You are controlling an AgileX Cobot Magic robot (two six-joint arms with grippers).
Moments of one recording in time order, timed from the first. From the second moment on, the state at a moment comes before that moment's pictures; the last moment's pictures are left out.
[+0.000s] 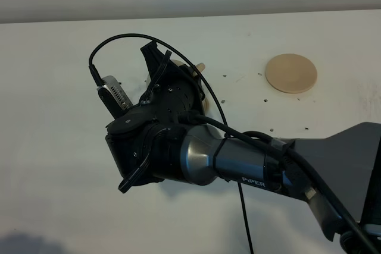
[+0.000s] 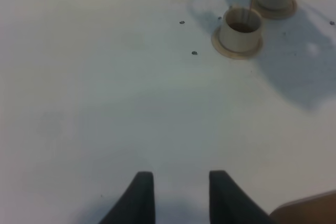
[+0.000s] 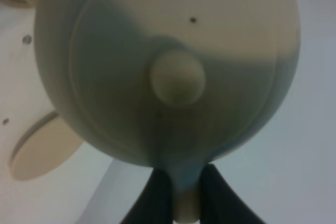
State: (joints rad) left arm -0.17 0.00 -0.46 -0.10 1.06 0.03; right arm 1.14 2.19 -1.64 -1.23 1.21 -0.28
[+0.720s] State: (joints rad) left arm -0.17 0.00 -0.46 -0.10 1.06 0.03; right arm 1.14 2.19 -1.64 -1.23 1.21 -0.29
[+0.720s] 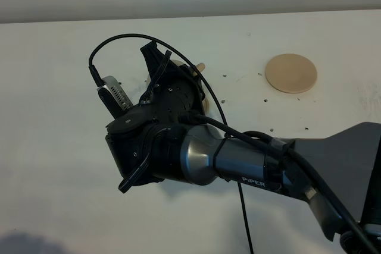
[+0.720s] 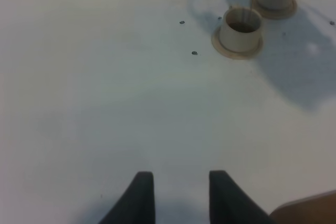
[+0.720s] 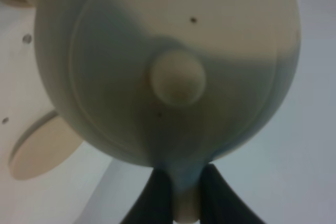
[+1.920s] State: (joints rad) left arm -0.17 0.00 -0.46 -0.10 1.06 0.03; right arm 1.14 2.19 -1.64 -1.23 1.21 -0.29
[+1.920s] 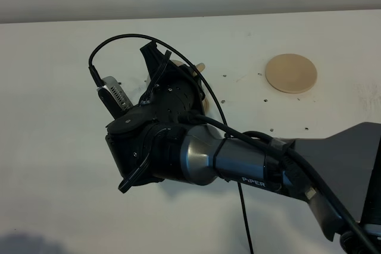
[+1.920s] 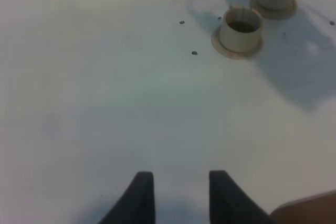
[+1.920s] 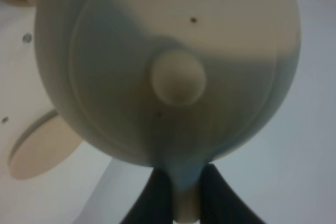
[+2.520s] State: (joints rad) left arm -0.17 0.00 -0.46 -0.10 1.06 0.03; right arm 1.14 2.19 -1.64 -1.23 1.21 -0.29
